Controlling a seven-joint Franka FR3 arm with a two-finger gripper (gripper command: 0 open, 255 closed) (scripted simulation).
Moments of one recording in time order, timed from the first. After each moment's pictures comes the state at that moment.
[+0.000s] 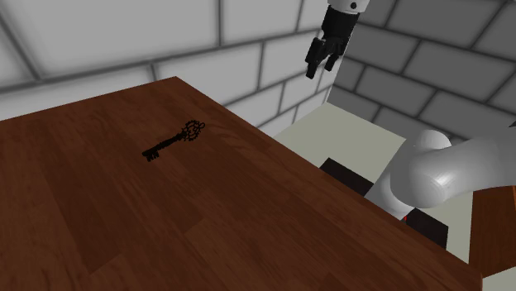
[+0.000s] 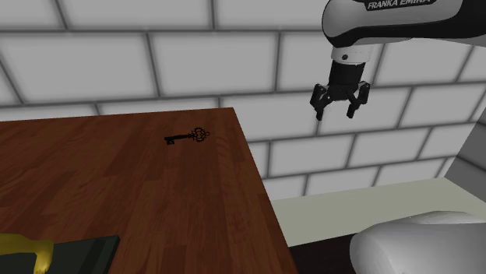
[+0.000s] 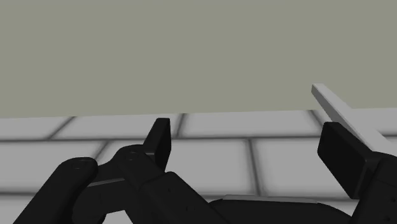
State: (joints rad) arm 0.02 -0.77 -0.04 -2.36 -0.07 1.69 0.10
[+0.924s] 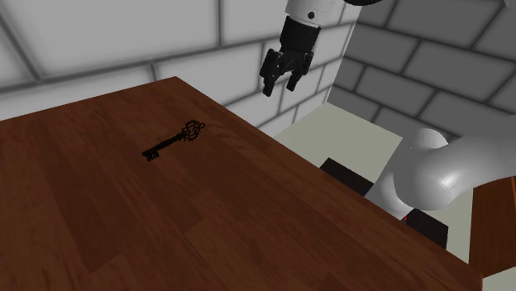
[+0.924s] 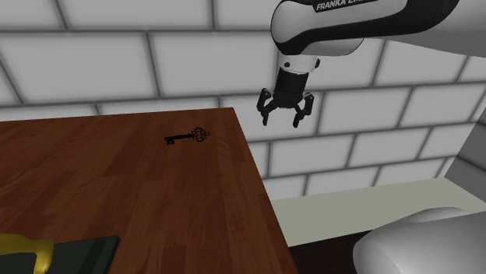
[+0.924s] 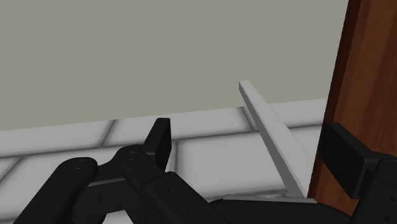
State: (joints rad) arm 0.13 -0.66 0.12 -2.34 0.16 1.82 0.32
